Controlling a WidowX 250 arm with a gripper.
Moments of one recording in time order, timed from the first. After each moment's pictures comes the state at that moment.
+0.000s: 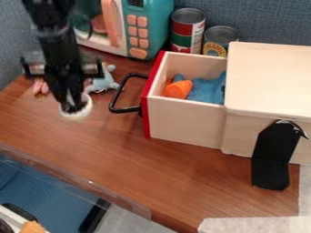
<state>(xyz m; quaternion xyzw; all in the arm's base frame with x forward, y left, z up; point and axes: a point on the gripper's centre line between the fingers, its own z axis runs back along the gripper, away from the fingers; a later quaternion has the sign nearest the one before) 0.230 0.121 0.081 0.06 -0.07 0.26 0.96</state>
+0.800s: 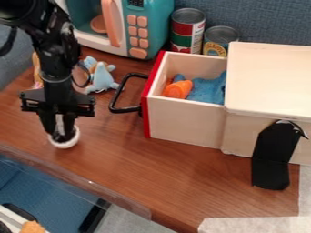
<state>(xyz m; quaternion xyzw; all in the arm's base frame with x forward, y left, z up) 0.223 0.141 0.024 0.11 -0.02 0.26 0.96</state>
